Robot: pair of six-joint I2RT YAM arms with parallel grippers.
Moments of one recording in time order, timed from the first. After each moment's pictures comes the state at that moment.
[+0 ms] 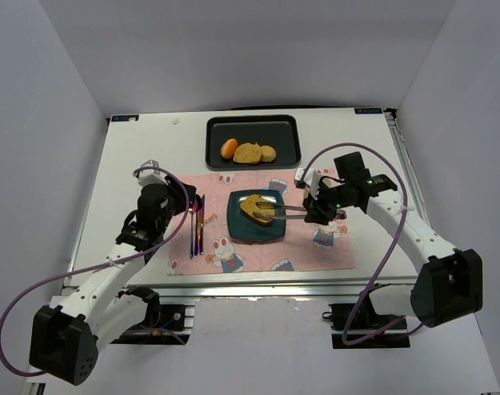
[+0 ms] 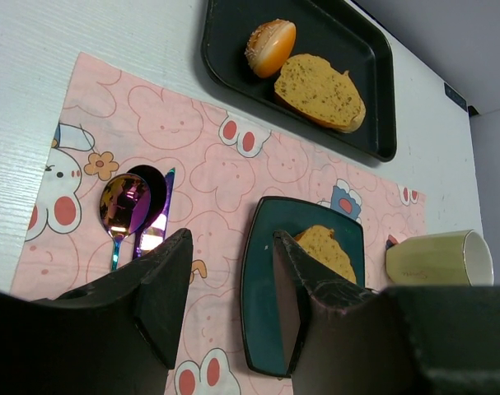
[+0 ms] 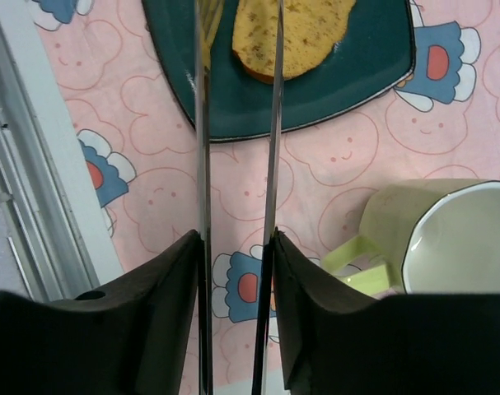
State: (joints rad) left arm -0.35 0.93 0.55 0.02 -0.20 -0.71; right arm 0.36 1.30 1.01 -0.75 -0.63 -0.80
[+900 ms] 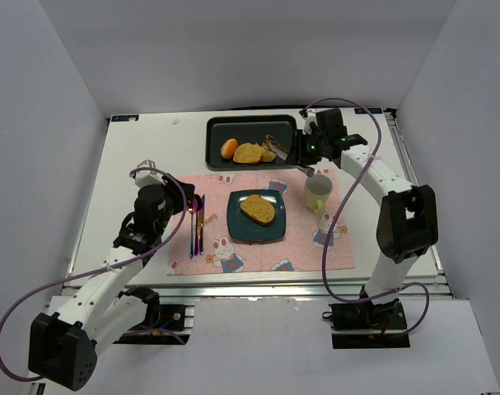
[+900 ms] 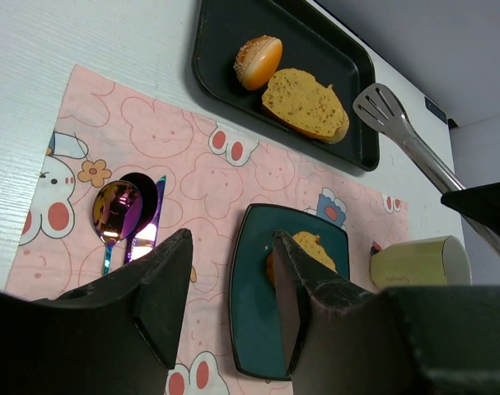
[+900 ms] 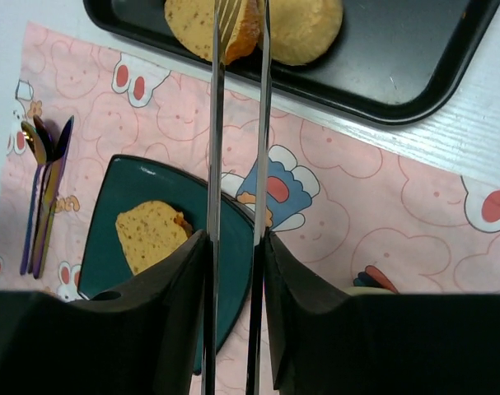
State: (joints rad) left arm -0.35 0.88 0.55 0.02 -0.20 -0.72; right arm 0.34 1.78 1.46 -0.43 -0.36 0.18
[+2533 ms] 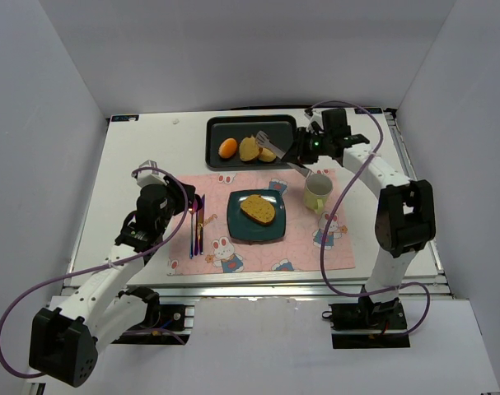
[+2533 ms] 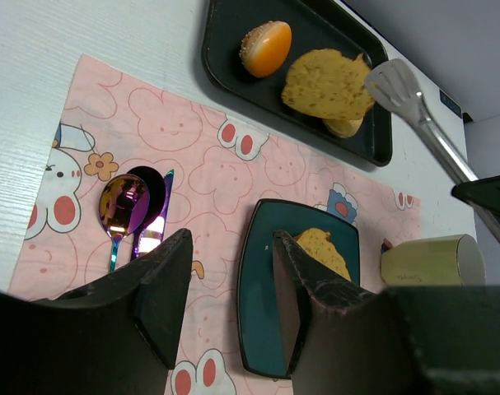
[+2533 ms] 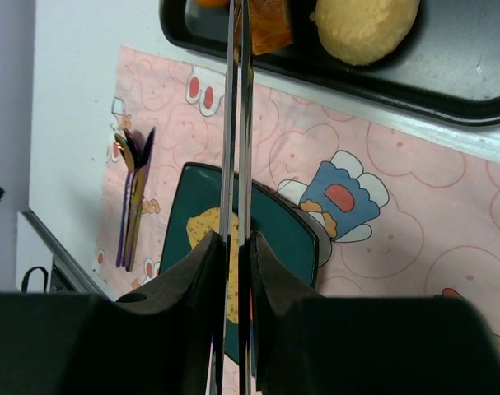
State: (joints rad) left arm -0.35 0.91 0.55 0.02 -0.21 -0.72; right arm 0.30 1.85 1.46 -0.36 -0.56 0.37
